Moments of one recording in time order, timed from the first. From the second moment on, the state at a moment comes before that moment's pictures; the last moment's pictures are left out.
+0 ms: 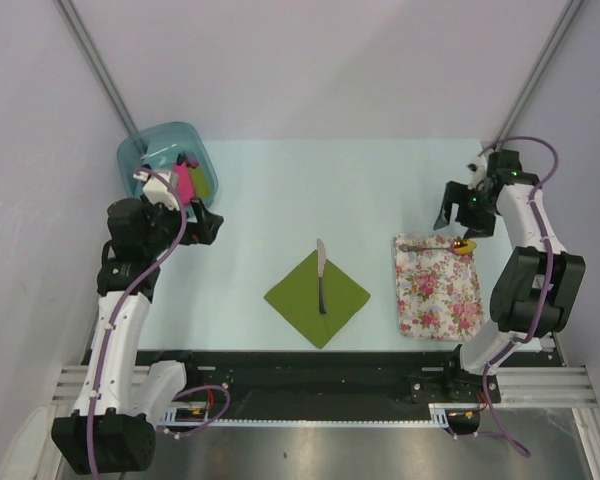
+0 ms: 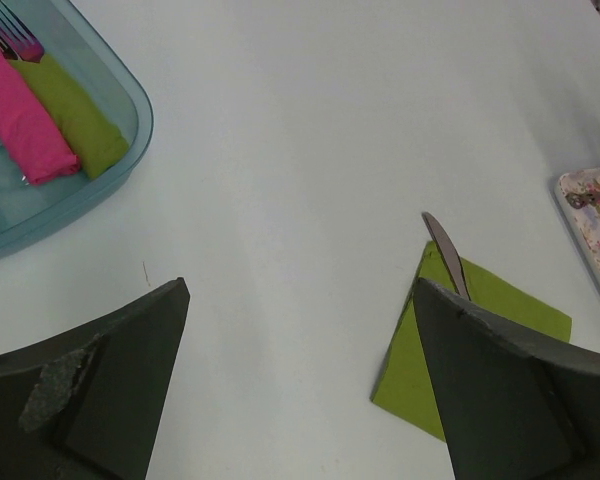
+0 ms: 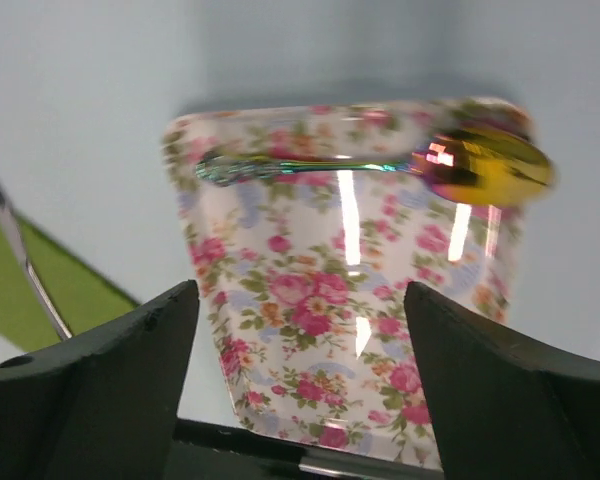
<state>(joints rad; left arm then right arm) 0.06 0.88 0.88 -0.35 0.43 -0.08 -0.14 1.67 1.41 -0.90 -0.30 0.01</state>
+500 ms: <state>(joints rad) 0.06 0.89 0.87 -0.32 0.37 -0.11 -0.15 1.85 1.40 -0.90 0.09 0.39</state>
